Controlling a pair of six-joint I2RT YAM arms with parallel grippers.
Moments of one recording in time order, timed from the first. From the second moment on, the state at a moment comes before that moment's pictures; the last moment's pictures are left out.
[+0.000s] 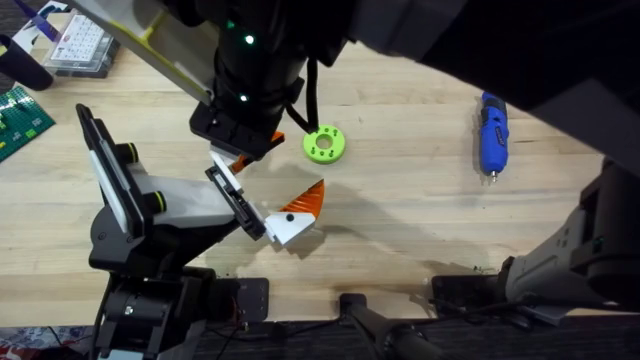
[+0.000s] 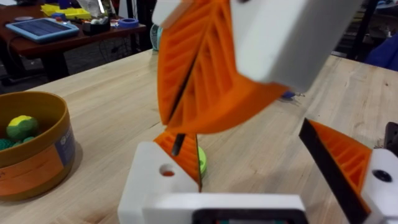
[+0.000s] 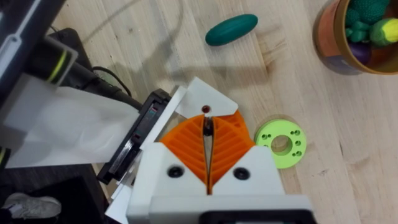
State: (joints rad) left arm -0.10 0.00 0.00 -0.06 0.82 -0.02; right arm 1.06 1.92 2.10 -1.31 -0.05 -0.14
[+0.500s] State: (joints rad) left arm -0.10 0.00 0.01 -0.07 0.82 -0.02; right arm 1.07 1.92 2.10 -1.31 -0.05 -0.14
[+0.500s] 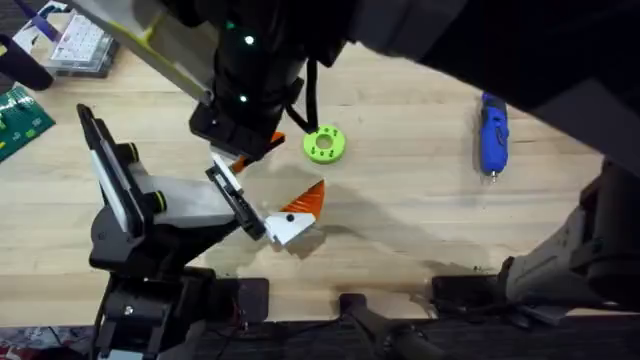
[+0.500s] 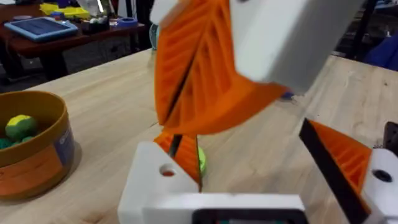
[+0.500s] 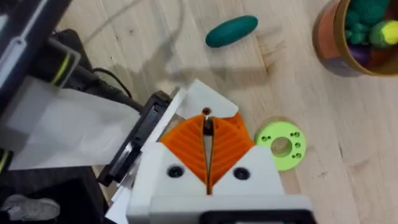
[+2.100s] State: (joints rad) left arm -0.10 0.00 0.01 -0.07 0.82 -0.02; right arm 1.08 1.95 2.10 -1.30 -0.05 -0.14
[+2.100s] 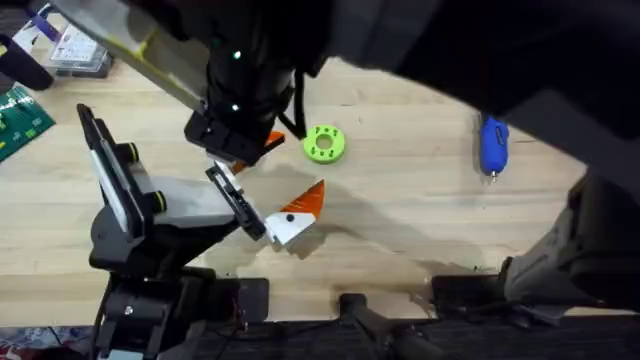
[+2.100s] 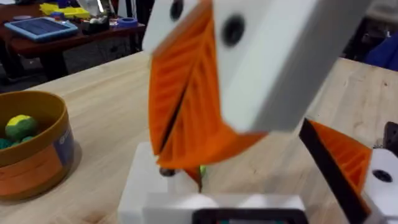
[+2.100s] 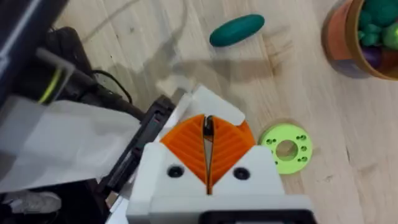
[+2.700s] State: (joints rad) left arm -0.10 0.01 0.01 -0.07 0.81 -0.05; right arm 1.08 1.97 2.10 -1.30 -0.05 -0.14
